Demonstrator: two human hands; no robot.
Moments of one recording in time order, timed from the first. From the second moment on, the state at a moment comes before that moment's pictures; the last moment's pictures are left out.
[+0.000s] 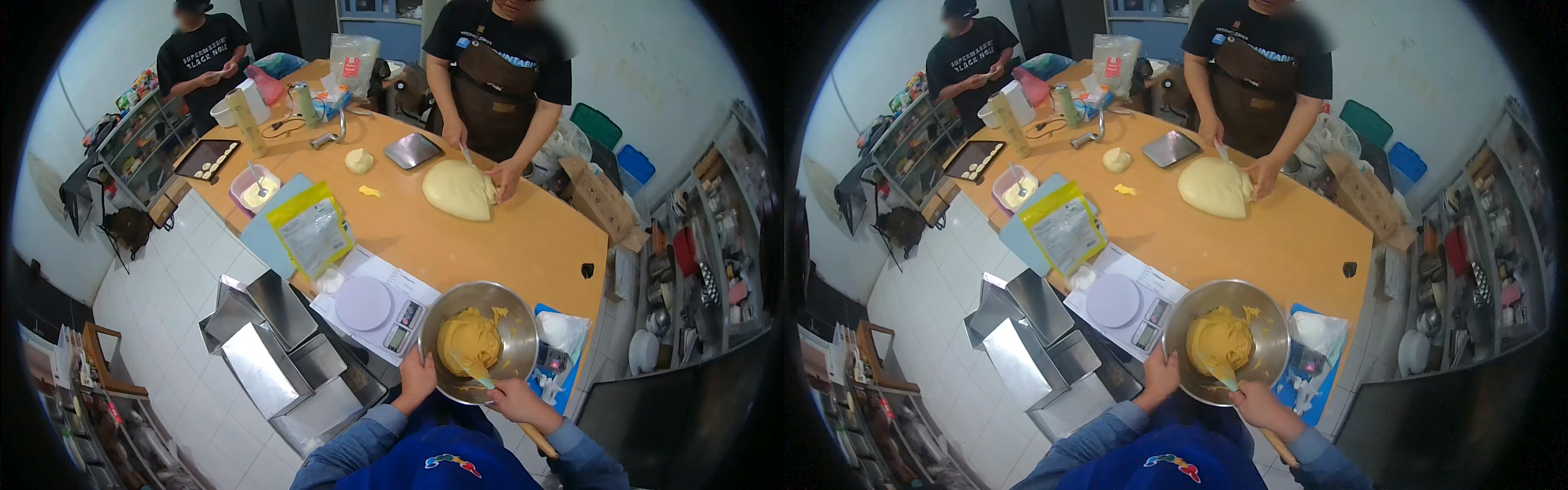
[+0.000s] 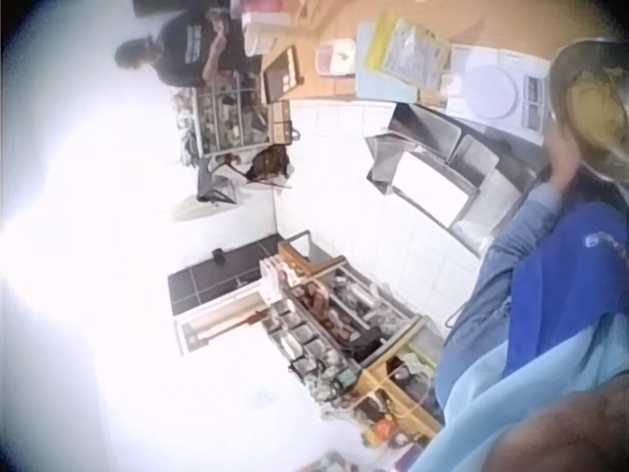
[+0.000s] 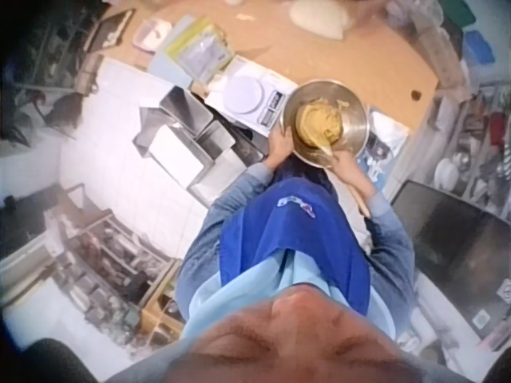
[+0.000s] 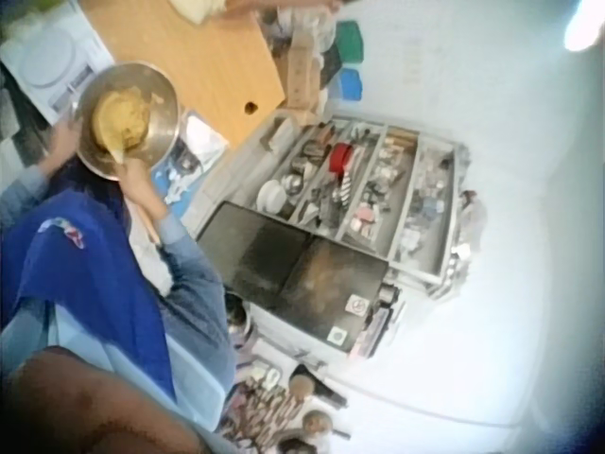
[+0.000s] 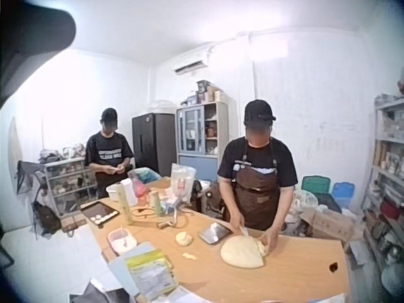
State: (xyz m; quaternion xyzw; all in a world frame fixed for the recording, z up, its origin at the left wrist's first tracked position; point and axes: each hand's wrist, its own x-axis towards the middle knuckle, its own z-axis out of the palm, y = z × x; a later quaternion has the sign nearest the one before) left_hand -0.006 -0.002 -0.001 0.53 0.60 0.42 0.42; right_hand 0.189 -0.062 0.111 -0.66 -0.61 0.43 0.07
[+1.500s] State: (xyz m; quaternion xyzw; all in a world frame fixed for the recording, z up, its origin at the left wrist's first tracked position) left_hand 0.000 -0.016 0.003 0.51 0.70 0.36 0.35; right_hand 0.201 -0.060 0.042 -0.69 -0.60 0.36 0.18
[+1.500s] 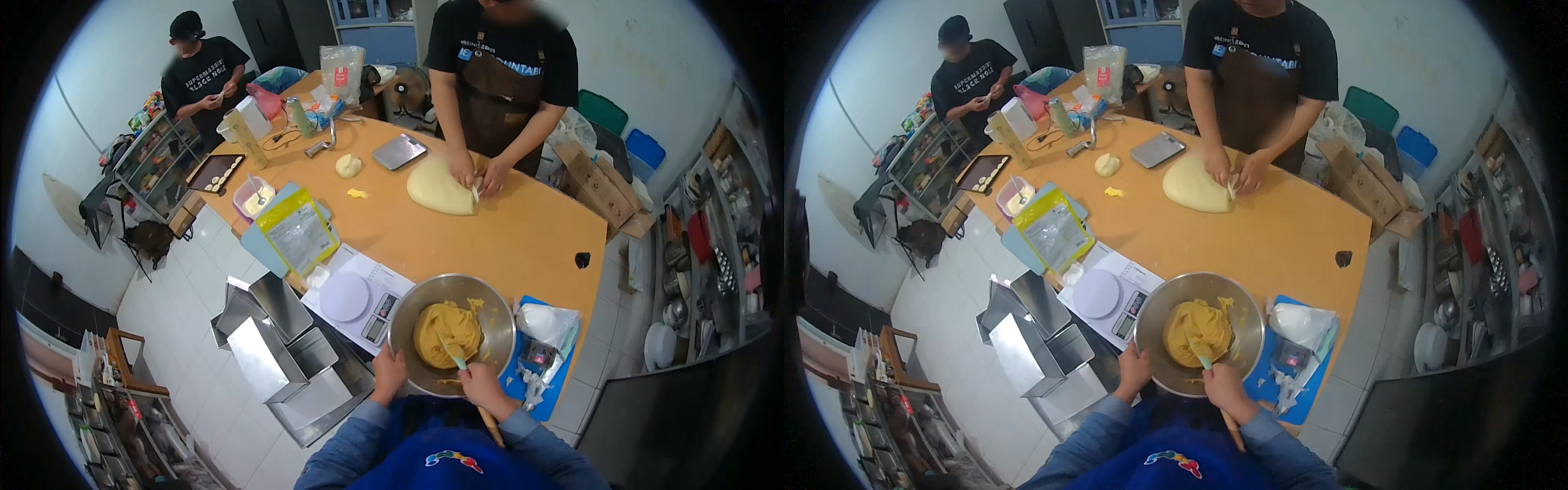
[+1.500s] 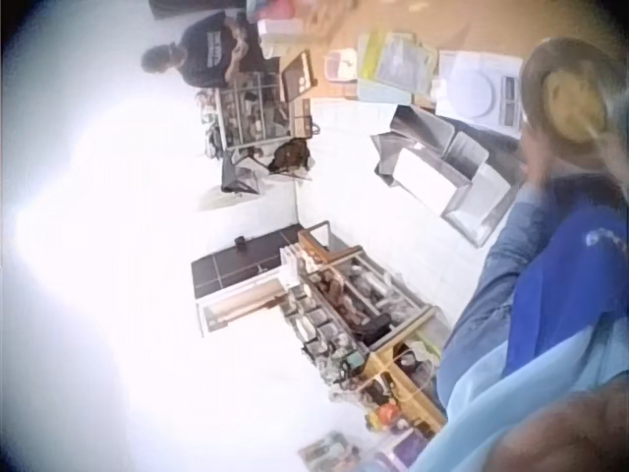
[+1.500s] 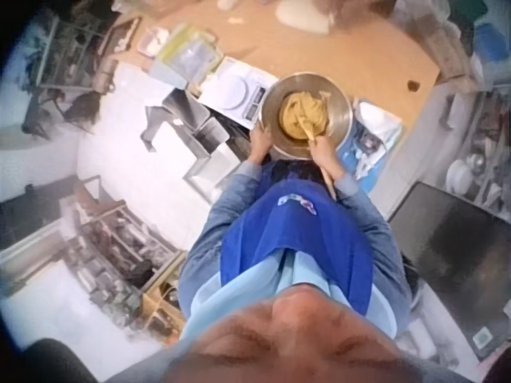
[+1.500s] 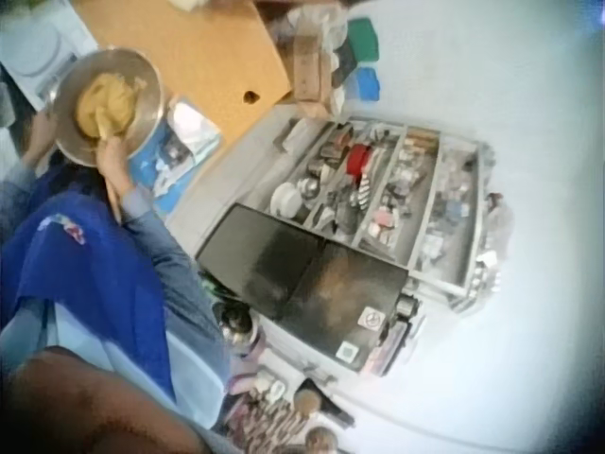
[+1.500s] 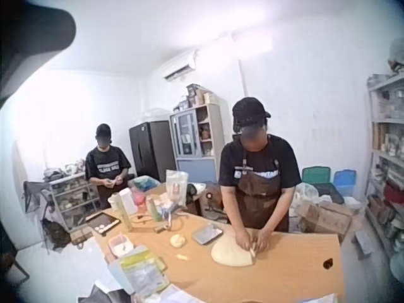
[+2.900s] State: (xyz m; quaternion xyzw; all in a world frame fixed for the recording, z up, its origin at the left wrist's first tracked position) left_hand -0.017 0.023 0.000 0.60 0.66 0.29 0.35; right_hand 0.230 -0.023 0.118 -0.78 -0.63 0.05 -0.07
